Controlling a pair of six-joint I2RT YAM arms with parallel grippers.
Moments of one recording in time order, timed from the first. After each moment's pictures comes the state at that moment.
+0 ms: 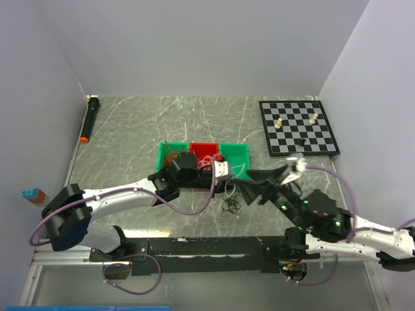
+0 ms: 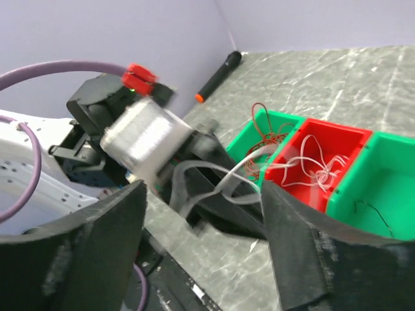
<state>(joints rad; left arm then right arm) -1.00 1.38 0.83 0.42 0.52 0.10 1.34 0.44 0.67 -0.12 0.60 0.43</state>
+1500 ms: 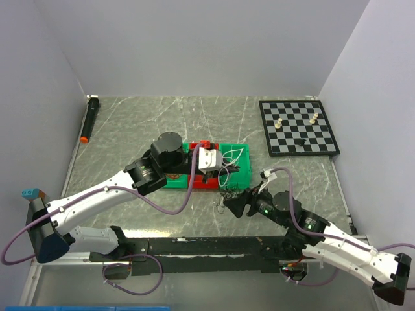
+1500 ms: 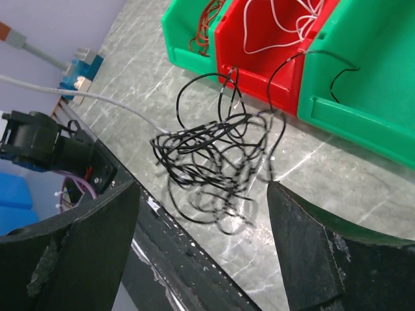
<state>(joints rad) -0.97 1.23 1.10 0.11 0.61 0.26 0.98 0.39 0.30 -0.19 0.12 0.68</state>
